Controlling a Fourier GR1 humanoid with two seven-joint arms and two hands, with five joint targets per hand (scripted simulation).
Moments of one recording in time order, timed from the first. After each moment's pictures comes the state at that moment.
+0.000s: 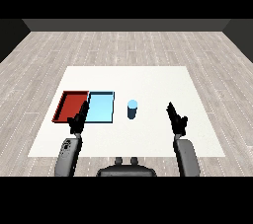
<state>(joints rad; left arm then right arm) -0.01 0.10 -0.02 -1.55 0.01 0.02 0.00 0.01 -0.10 -0.03 -1.56 0.01 0.01 0.04</state>
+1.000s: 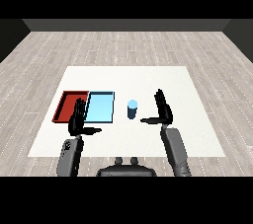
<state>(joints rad) 0.00 0.03 0.03 -1.58 0.11 -0.08 -0.41 -0.19 -0.01 0.04 -1.46 -0.11 0.01 -0.25</state>
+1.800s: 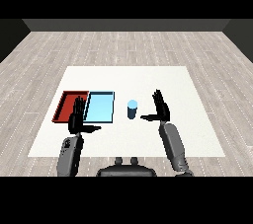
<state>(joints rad) -0.03 0.04 0.06 -1.55 0.14 -0.09 -0.41 -0.29 -0.01 -0.02 -1.25 -0.16 0.04 -0.29</state>
